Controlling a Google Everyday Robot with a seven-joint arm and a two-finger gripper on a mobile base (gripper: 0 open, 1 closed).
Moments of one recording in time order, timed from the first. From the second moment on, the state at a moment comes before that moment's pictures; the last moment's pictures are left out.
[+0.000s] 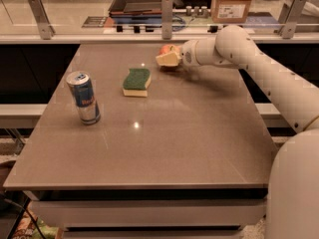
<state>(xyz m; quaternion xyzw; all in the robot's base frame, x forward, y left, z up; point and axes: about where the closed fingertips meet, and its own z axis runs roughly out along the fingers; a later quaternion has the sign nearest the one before) 0.818 -0.045 0.835 -0.32 0.78 0.23 0.49</state>
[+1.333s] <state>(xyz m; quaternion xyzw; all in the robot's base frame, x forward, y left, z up) 0.815 -0.051 0.943 -0.36 0.75 0.18 0.53</state>
